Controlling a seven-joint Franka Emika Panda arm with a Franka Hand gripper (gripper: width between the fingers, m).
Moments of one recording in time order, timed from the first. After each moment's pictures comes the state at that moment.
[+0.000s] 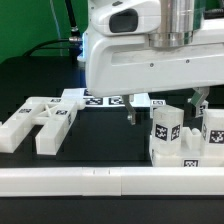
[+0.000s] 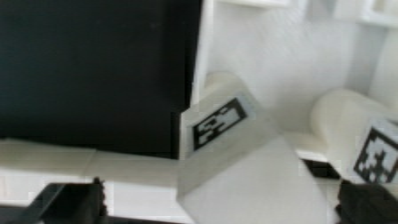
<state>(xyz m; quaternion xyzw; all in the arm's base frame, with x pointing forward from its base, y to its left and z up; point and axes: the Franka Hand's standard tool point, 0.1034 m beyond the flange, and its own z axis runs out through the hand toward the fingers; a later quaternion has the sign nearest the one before) 0.639 0.043 0.083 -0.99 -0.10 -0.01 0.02</state>
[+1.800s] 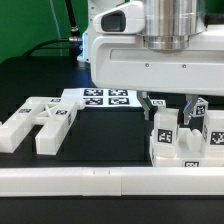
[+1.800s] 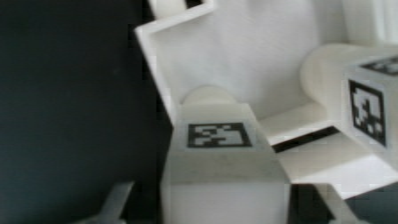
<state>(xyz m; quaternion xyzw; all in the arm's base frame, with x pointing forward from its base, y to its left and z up) 0.637 0.051 0.079 -0.97 0.25 0.00 0.03</state>
